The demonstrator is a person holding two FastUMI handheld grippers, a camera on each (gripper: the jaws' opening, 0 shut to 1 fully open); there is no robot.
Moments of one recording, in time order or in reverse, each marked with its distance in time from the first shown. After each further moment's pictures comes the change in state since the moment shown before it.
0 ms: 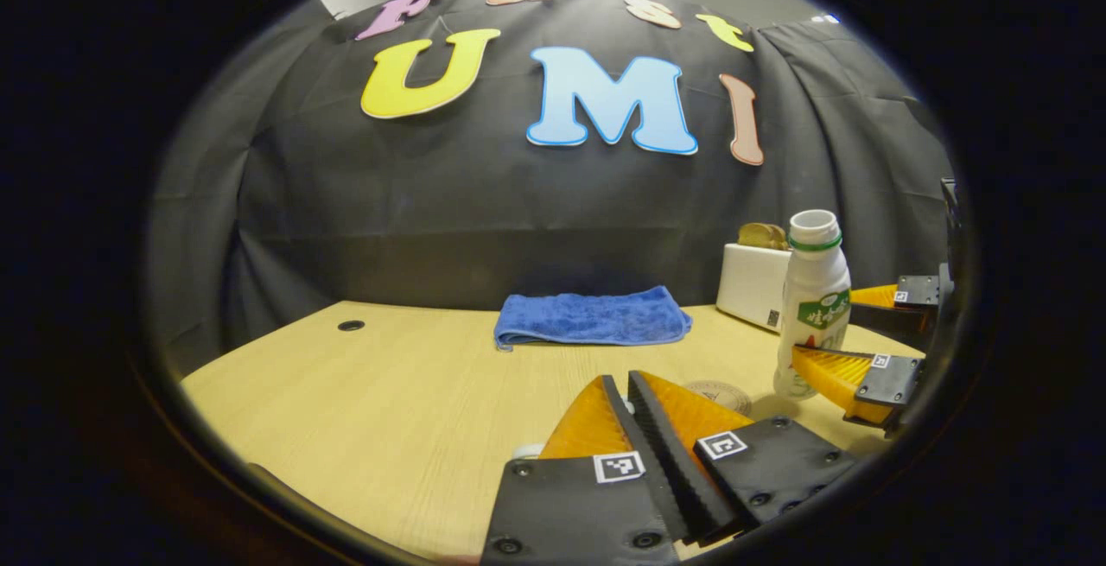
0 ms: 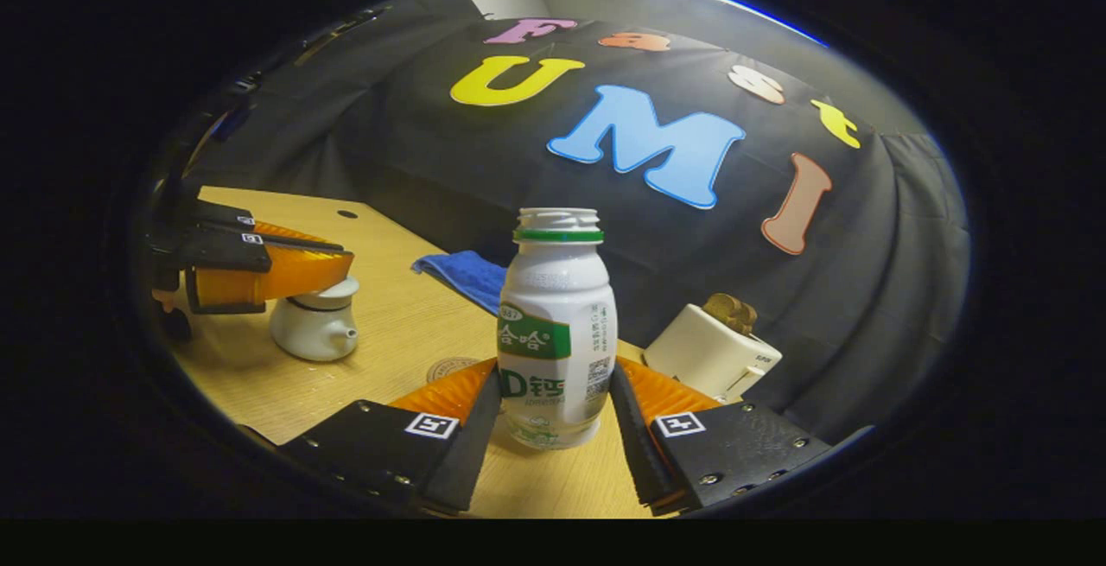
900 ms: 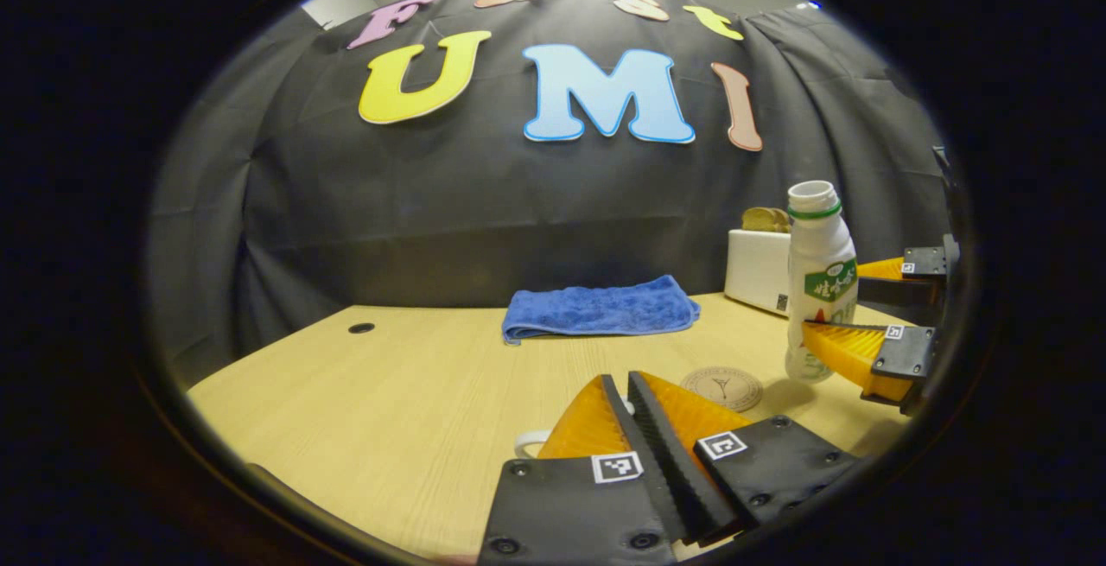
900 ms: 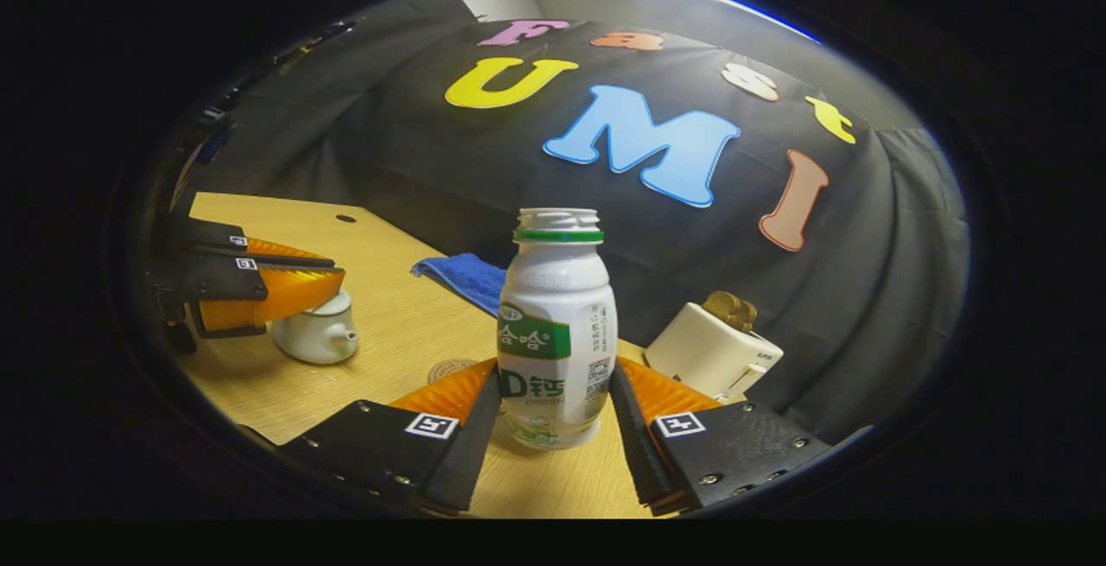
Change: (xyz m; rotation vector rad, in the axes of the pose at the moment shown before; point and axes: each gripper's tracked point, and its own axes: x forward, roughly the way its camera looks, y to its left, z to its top) left arm 0.001 -0.001 -0.009 0.059 0.011 0.032; right arm -0.003 -0.004 0.001 0.019 -0.003 0.006
